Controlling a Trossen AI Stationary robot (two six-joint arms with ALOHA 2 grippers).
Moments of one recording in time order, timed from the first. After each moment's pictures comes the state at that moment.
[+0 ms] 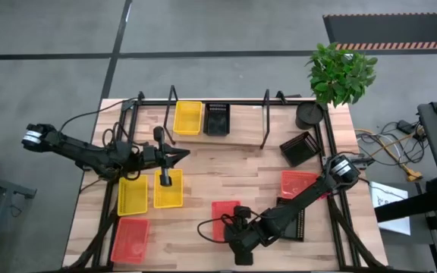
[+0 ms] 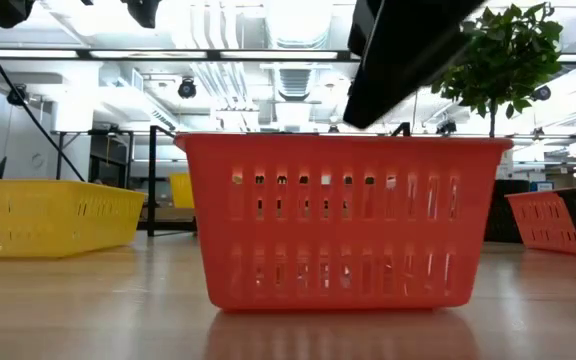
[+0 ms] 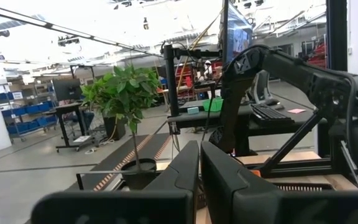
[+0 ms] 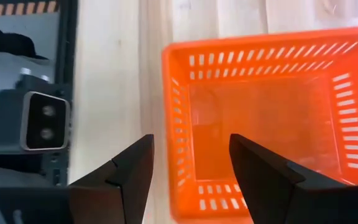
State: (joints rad) left arm -0.23 0.88 0.48 0.64 -0.37 0.22; right arm 0.58 2.06 1.61 -0.61 0.17 0.56
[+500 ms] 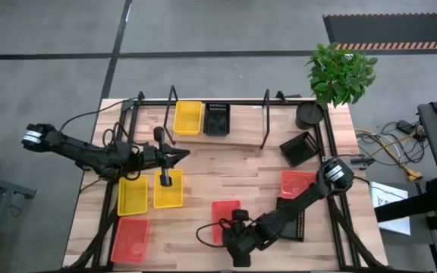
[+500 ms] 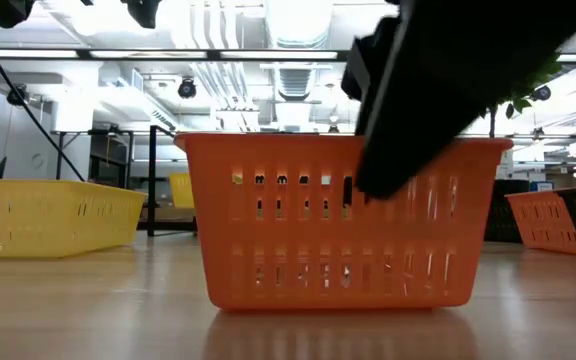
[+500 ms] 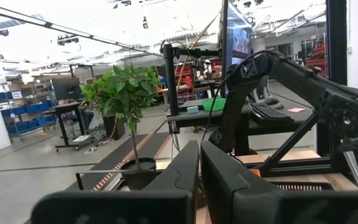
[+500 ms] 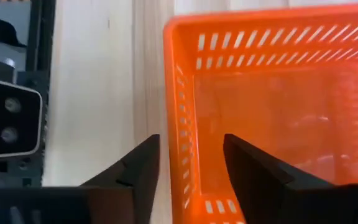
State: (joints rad) left arm -0.23 0.88 0.48 0.64 -0.37 0.22; right arm 0.59 2.14 1.61 -0.56 0.18 0.55
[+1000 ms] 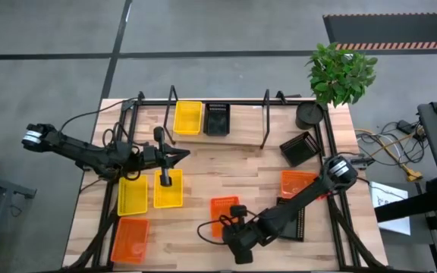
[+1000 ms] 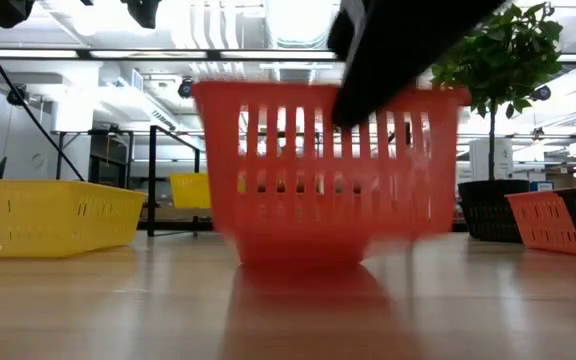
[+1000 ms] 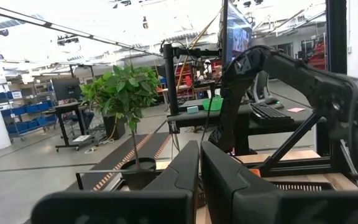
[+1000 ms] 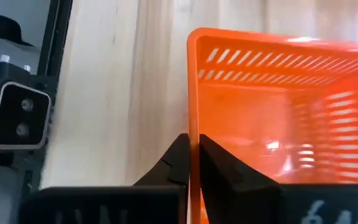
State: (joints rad) left arm -0.23 0.88 0.48 0.64 -0.37 0.22; right arm 0.57 2.07 1.61 -0.59 0.20 0.42
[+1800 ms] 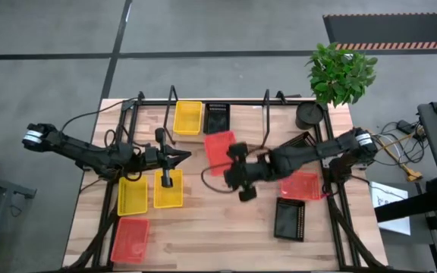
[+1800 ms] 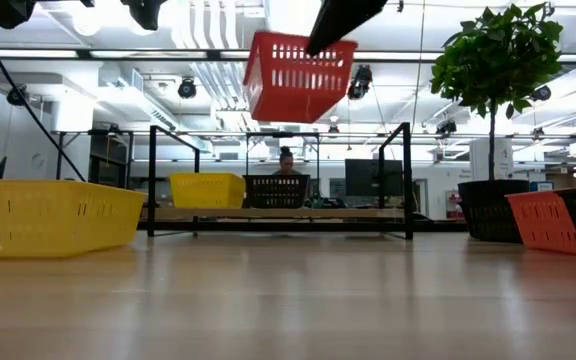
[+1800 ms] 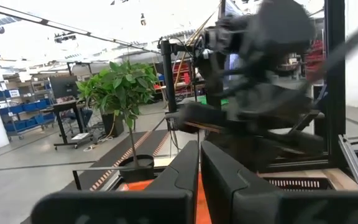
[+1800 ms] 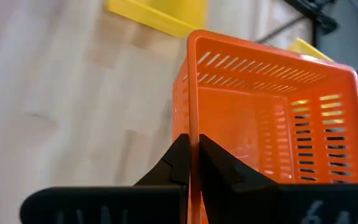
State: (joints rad) left arm -0.23 0.90 0.48 0.64 -0.37 0.22; right arm 0.22 1.74 1.61 -0.84 0.34 -0.24
